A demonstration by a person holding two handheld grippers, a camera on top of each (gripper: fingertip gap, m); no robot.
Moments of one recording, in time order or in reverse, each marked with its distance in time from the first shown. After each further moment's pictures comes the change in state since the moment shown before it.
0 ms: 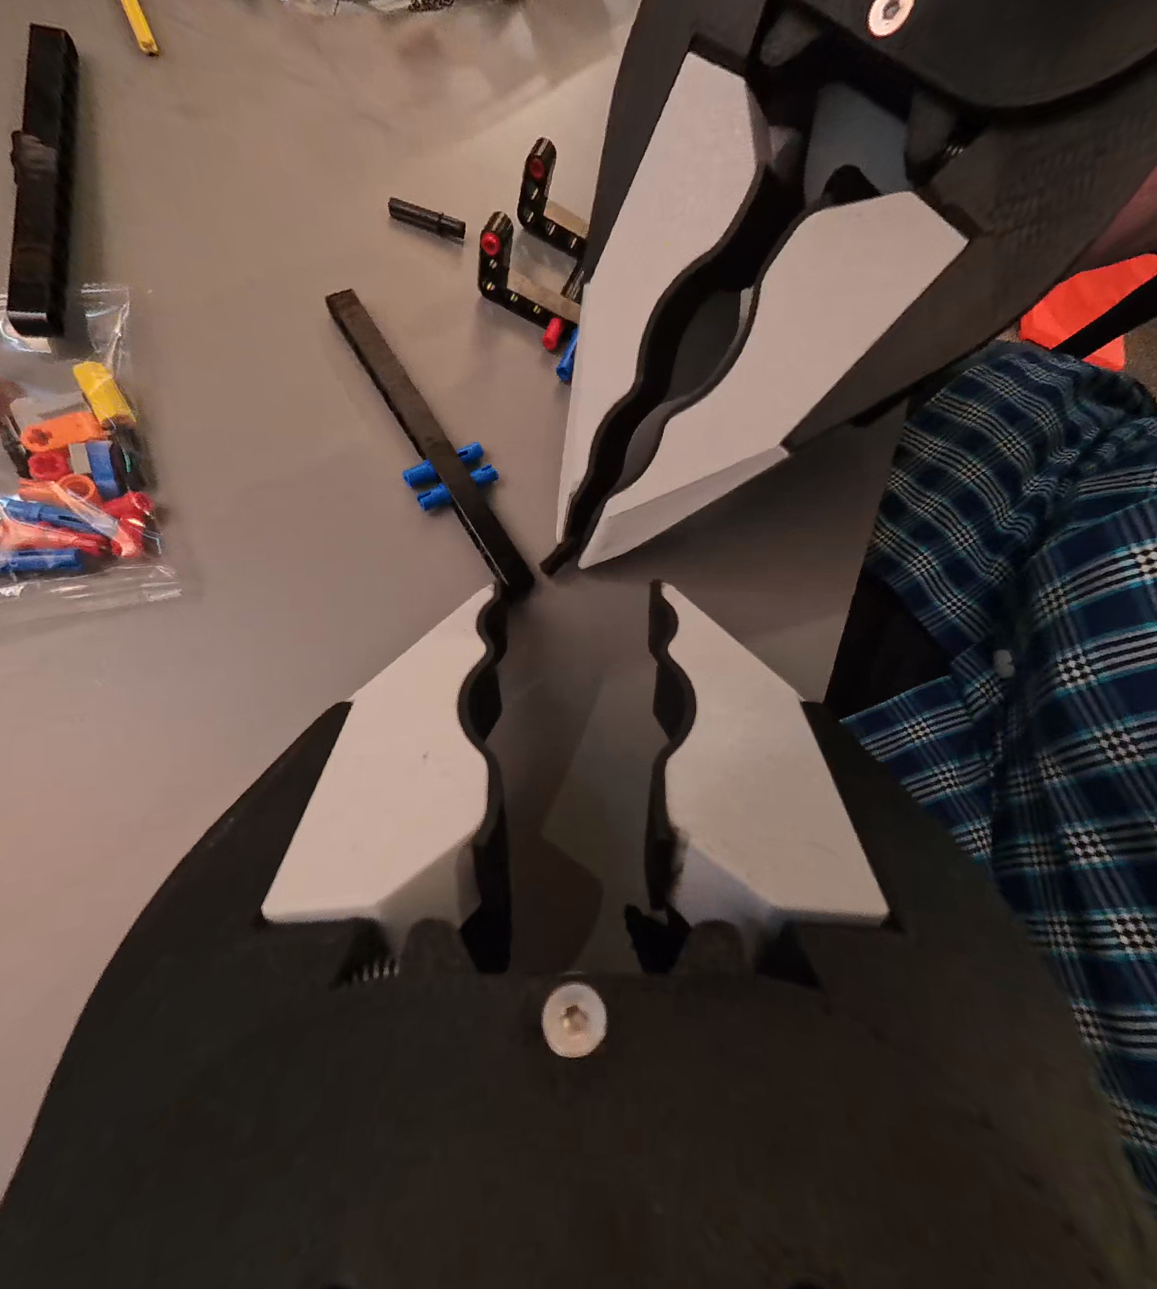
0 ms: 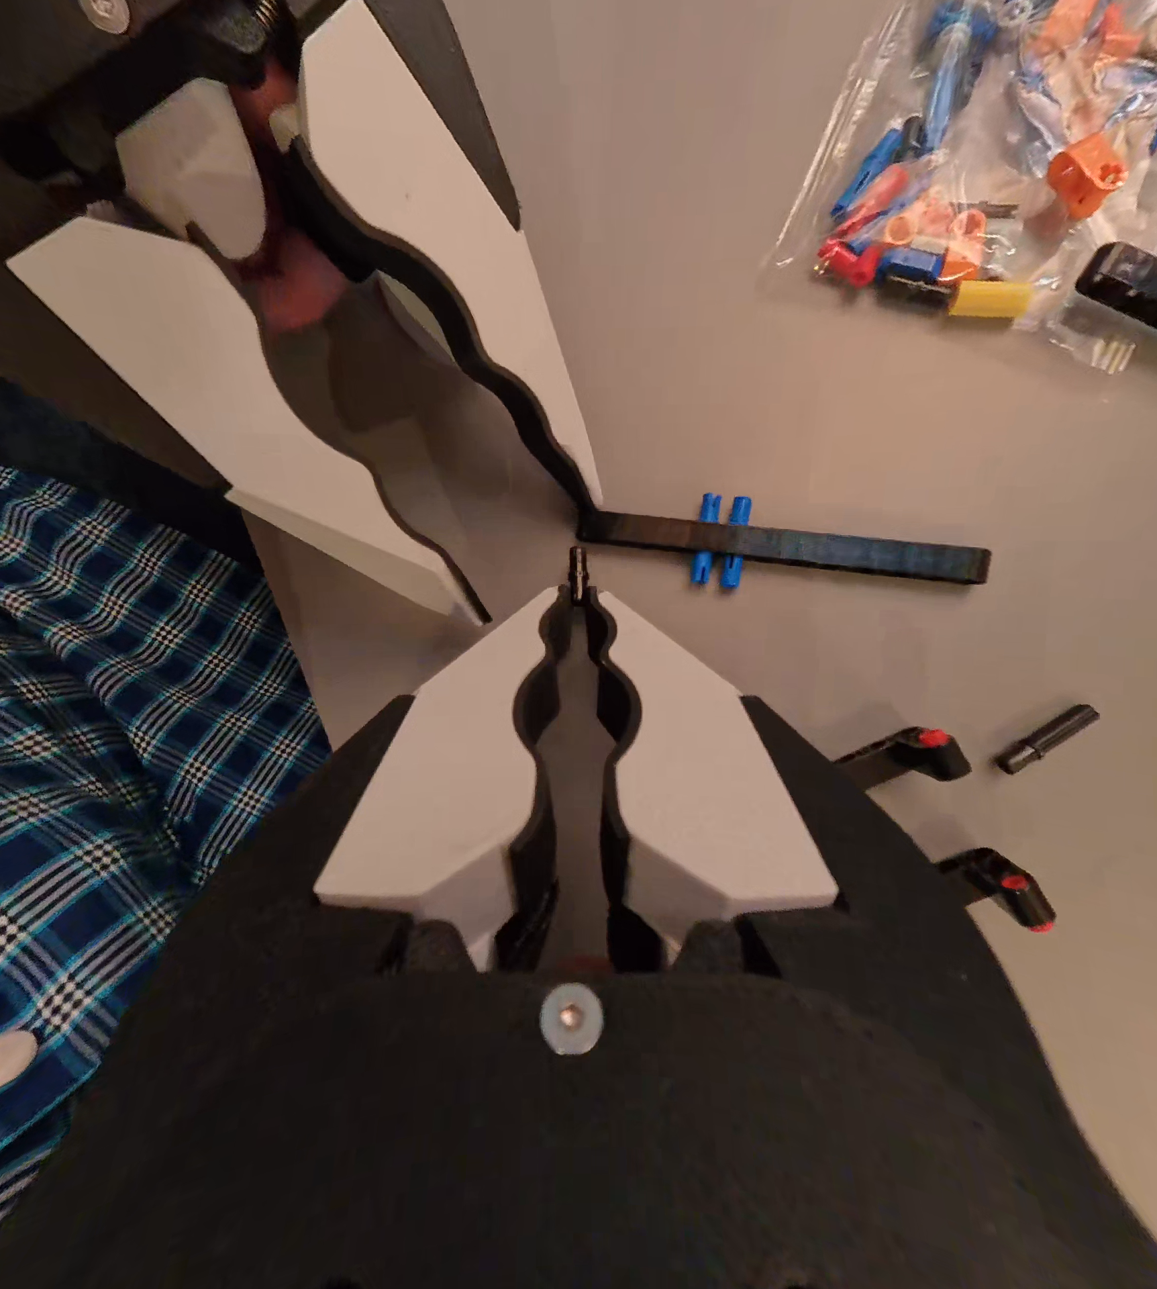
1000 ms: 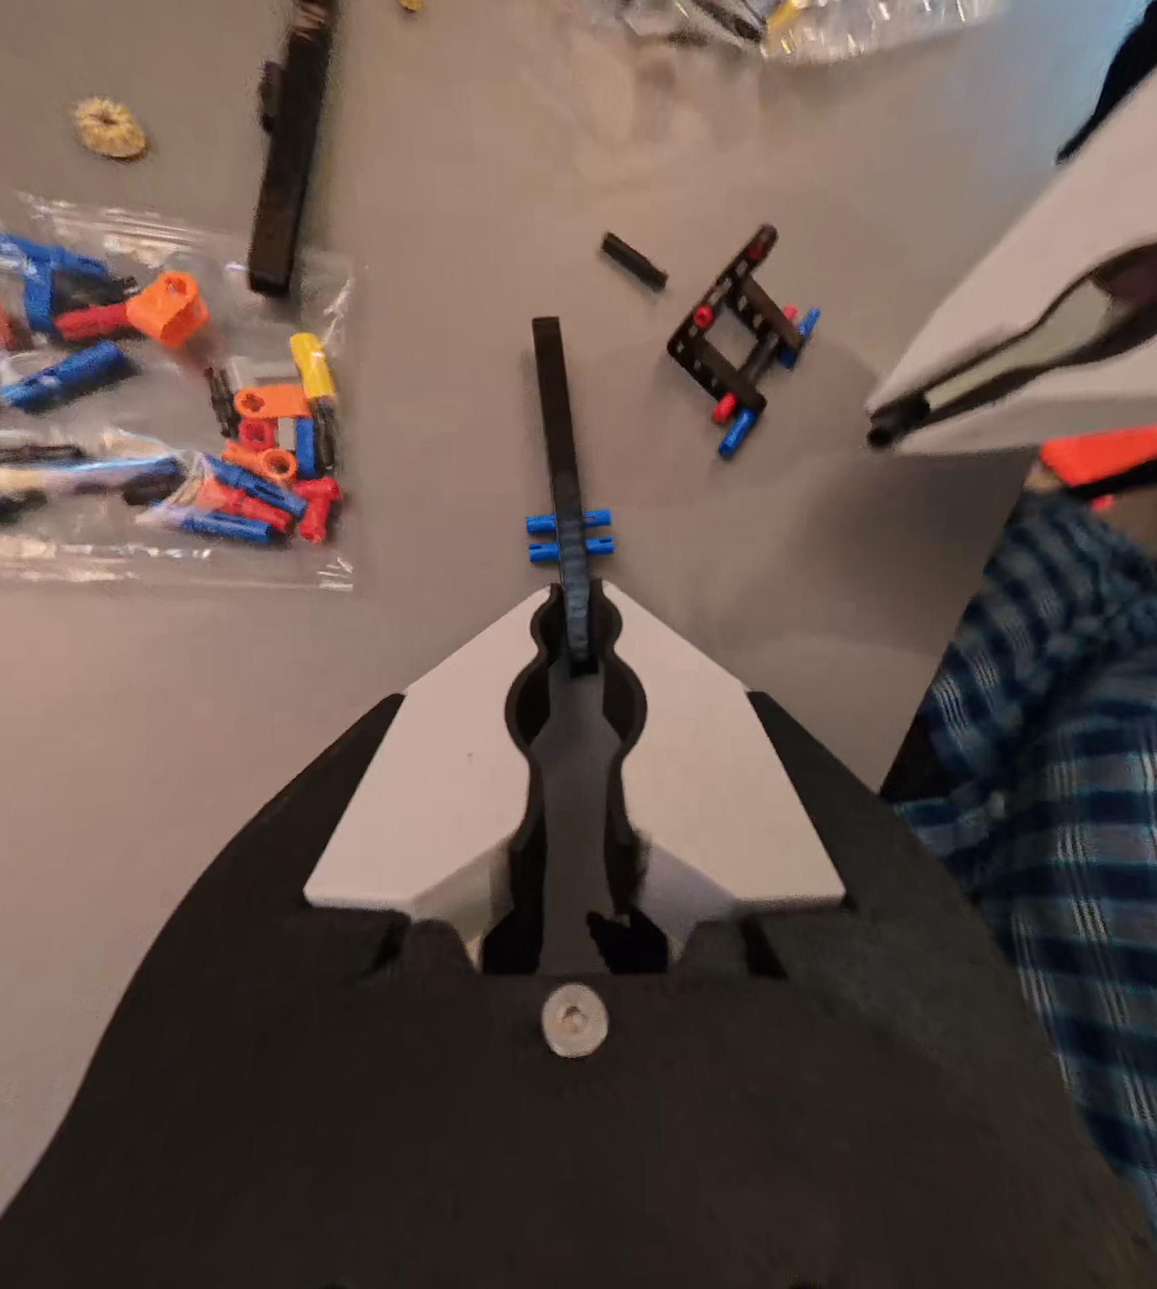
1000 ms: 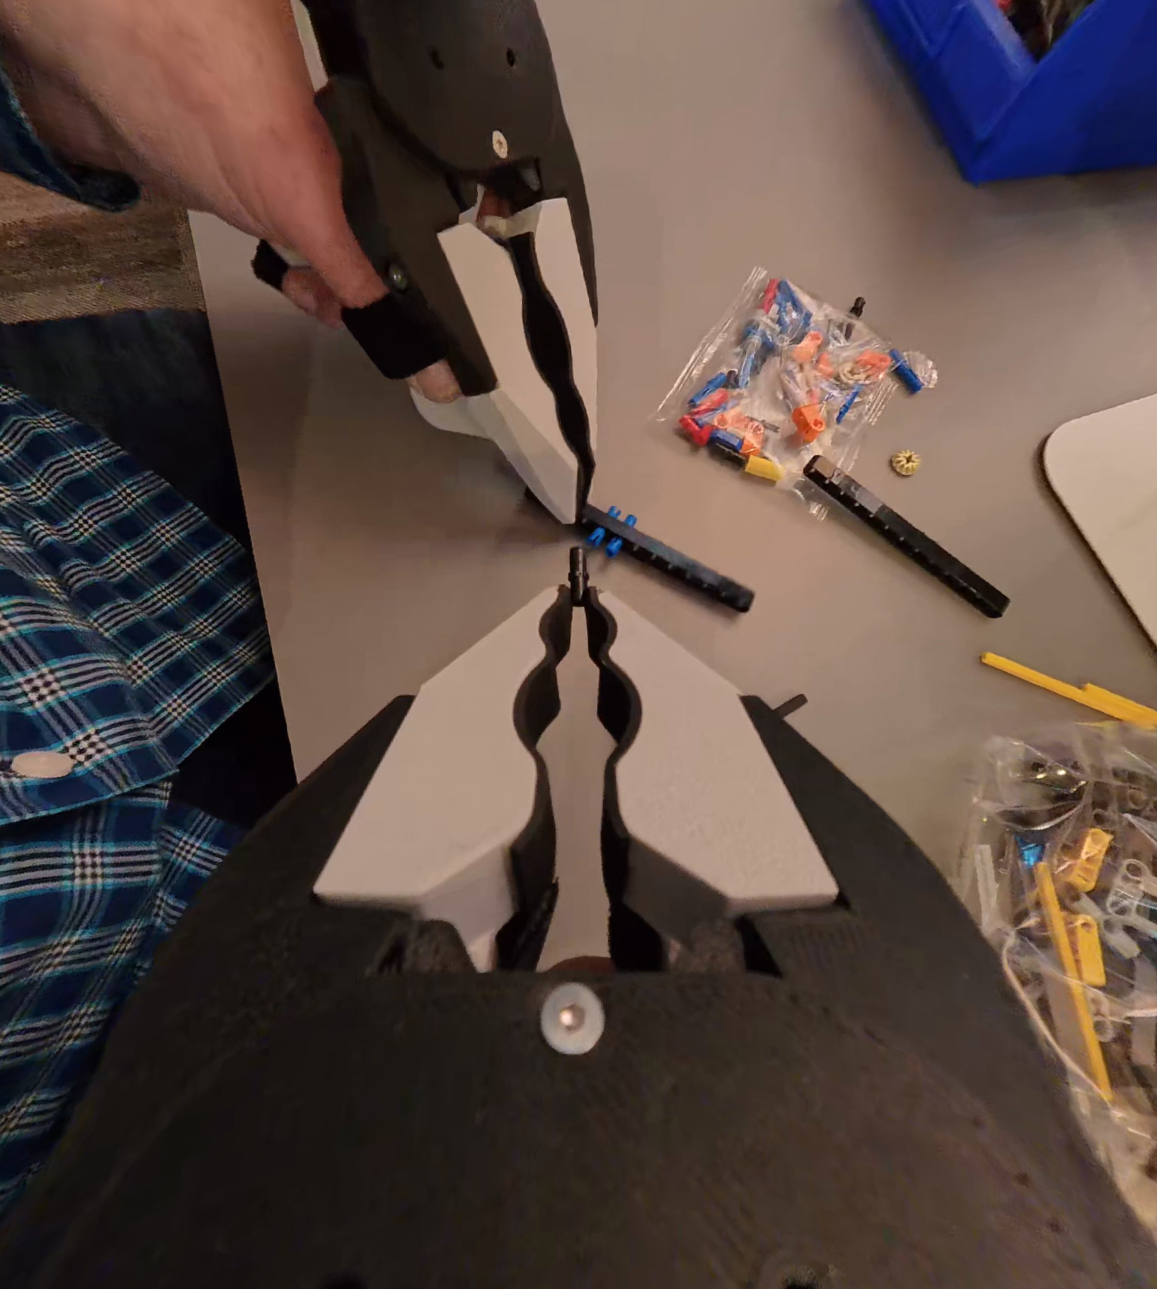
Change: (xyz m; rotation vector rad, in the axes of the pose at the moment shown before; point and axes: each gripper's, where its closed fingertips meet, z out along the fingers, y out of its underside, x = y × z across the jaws) left arm -0.042 -0.013 0.001 -0.037 -0.069 -0.256; right arm 0.015 -0.019 -0.067 0.226 0.125 -0.271
